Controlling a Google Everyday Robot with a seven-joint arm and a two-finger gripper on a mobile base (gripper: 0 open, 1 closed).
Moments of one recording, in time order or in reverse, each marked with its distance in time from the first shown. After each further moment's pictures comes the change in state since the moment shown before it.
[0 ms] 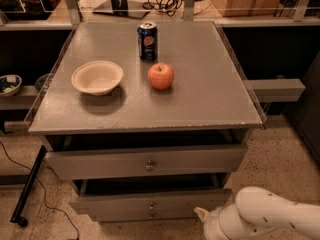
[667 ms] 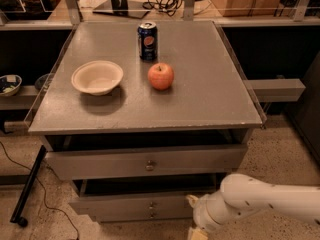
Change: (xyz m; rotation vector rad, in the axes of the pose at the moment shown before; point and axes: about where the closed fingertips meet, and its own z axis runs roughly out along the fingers) arm -0.025 -0.044 0.019 0.031 0.015 -0.040
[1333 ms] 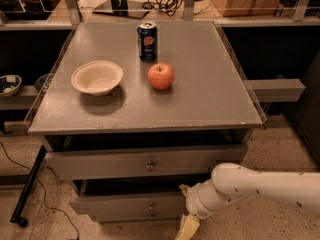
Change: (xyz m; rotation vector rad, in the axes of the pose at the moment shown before) arm -0.023 -0.035 0.013 0.008 -0.014 -0.035
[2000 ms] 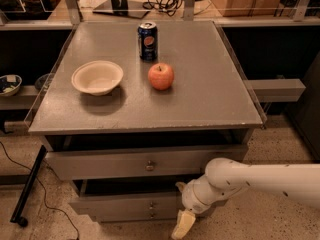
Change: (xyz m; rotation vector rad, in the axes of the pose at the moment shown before) arm -0.002 -0.016 0.016 -0.028 0.010 -0.003
